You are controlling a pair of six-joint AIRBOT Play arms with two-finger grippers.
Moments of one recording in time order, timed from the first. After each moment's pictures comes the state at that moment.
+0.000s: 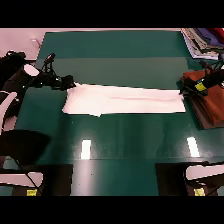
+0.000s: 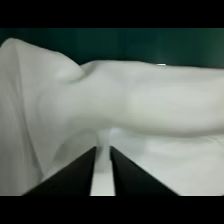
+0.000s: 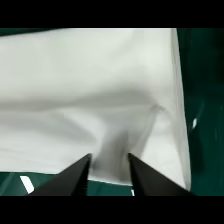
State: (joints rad) left arm -0.02 -1.50 1.25 0.94 -0.86 -1.36; right arm -0.34 -1.57 1.43 -1.17 1.40 1.50
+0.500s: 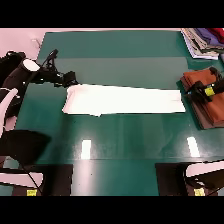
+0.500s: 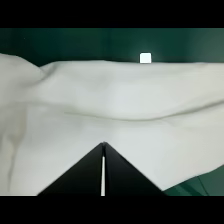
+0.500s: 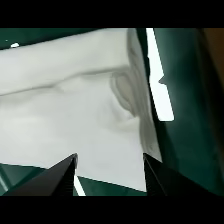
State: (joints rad) left arm -0.07 -1.52 1.33 0.90 -0.95 -1.39; right arm -0.55 -1.64 1.37 -1.01 1.44 1.34
